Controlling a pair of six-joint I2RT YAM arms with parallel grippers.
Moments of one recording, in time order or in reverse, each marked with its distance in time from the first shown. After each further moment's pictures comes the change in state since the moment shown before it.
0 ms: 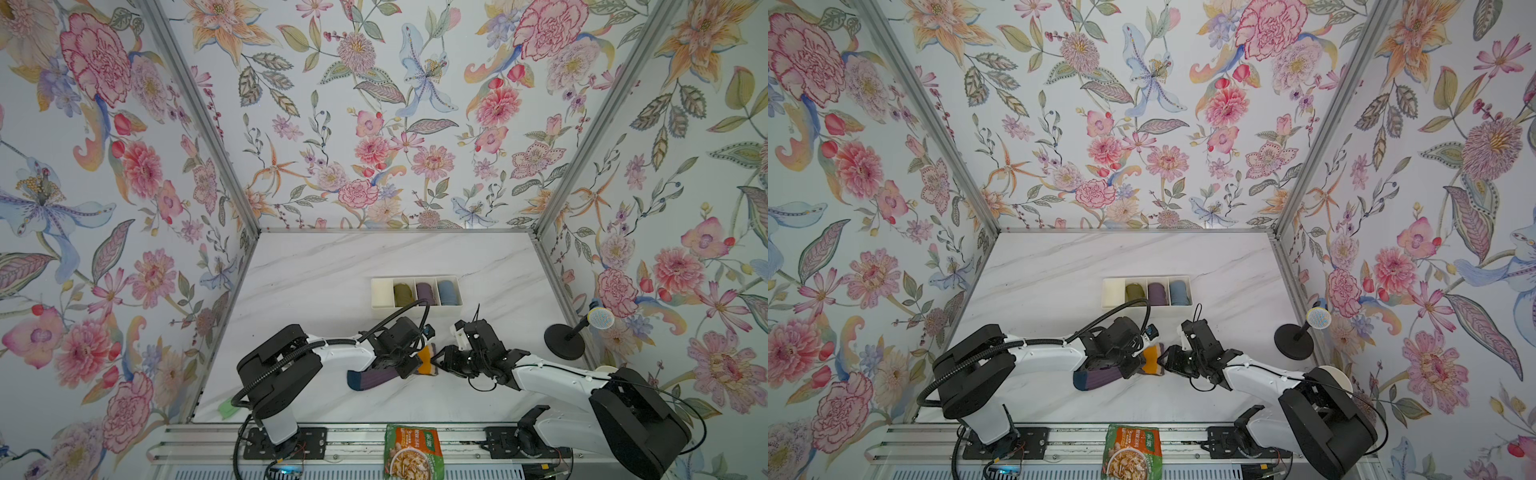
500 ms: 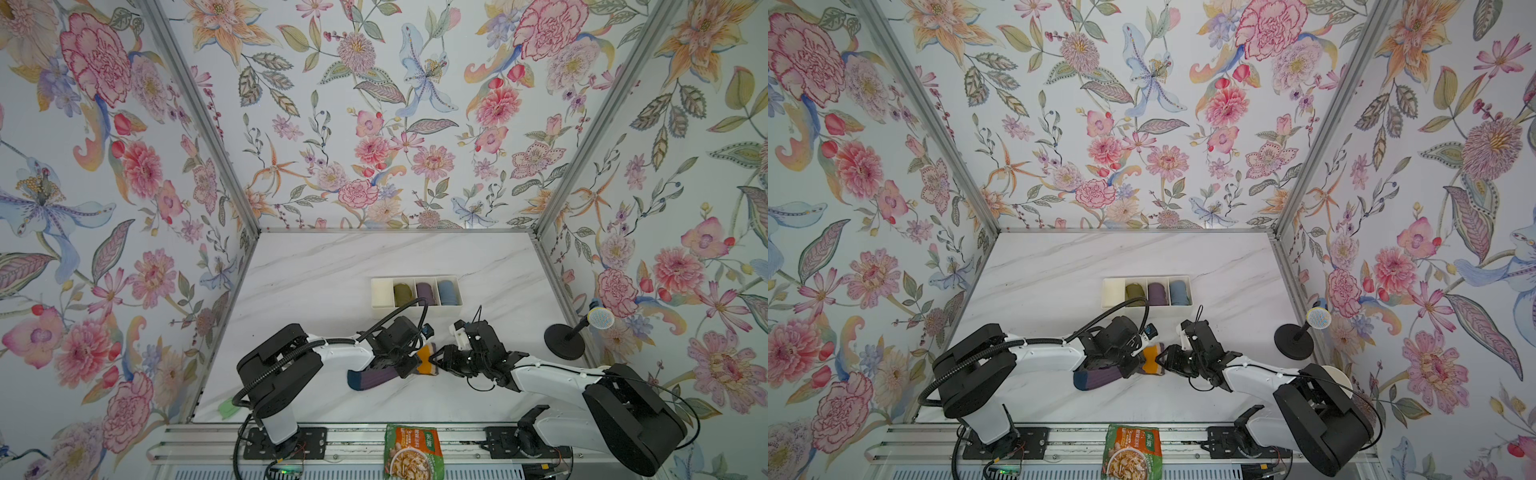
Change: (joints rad) left arm 0.014 0.004 -0.018 0.038 0.031 -0.001; right arm -0.013 0.034 -0.033 0.120 -0.037 0.022
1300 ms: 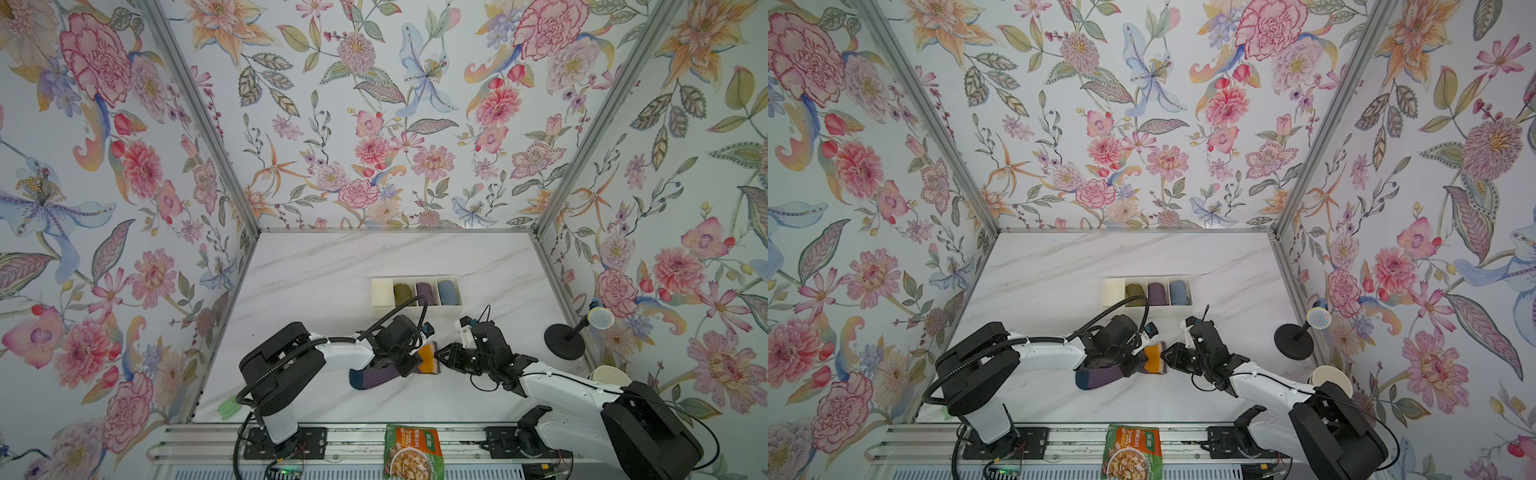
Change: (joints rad) left arm 0.013 0.016 -0.003 0.042 0.043 -0.003; right arm -0.006 -0.126 -0.013 -0.050 0.072 -0.041
